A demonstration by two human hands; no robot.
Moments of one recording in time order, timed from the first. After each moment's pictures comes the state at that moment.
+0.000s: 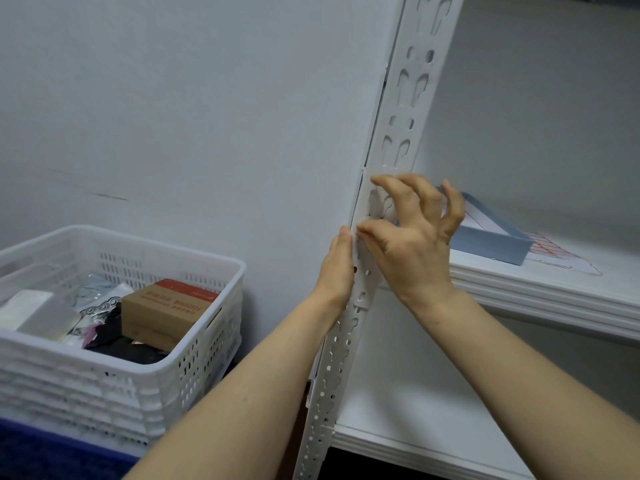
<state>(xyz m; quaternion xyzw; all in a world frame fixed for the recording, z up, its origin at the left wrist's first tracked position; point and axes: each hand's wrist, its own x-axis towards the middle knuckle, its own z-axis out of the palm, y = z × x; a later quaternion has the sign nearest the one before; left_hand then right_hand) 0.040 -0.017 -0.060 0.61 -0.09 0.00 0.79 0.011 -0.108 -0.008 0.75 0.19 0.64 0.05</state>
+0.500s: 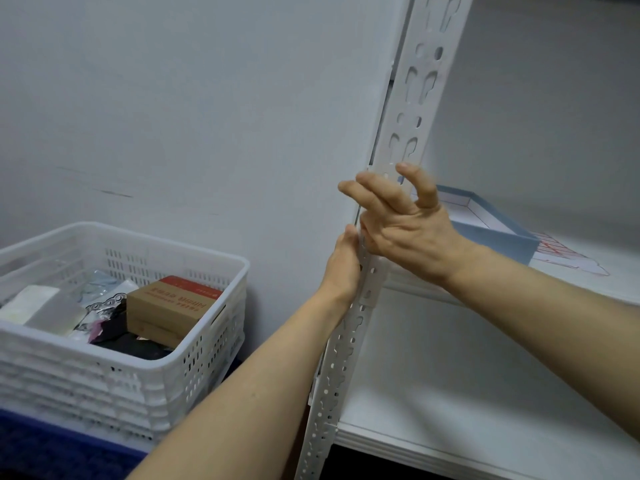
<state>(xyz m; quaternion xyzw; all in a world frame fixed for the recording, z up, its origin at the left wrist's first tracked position) 0.032 -0.017 -0.053 0.63 -0.09 0.02 0.77 0.032 -0.120 0.017 0.60 0.35 0.62 0.35</state>
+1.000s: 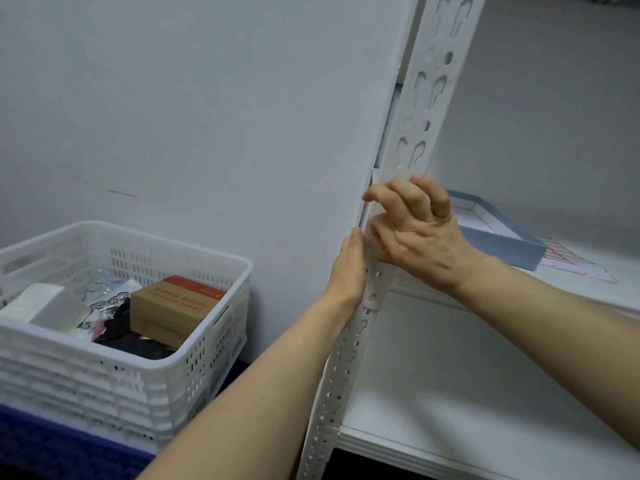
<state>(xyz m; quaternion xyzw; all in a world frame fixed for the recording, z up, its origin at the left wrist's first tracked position) 0.038 -0.018 -0.058 0.62 -0.08 0.02 0.78 0.037 -0.119 0.010 0.61 0.36 0.66 0.26</state>
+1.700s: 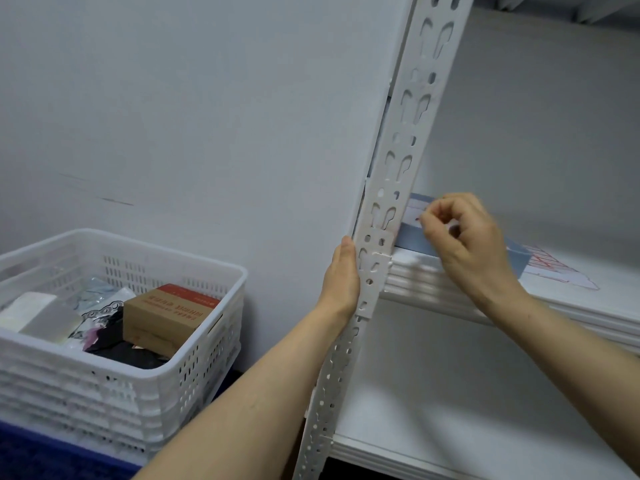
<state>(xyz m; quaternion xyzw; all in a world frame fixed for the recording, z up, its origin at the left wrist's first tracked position) 0.031 -0.020 -0.056 0.64 -0.06 0.03 0.77 -0.011 -0.152 0.025 0.84 0.19 0.41 -0.31</state>
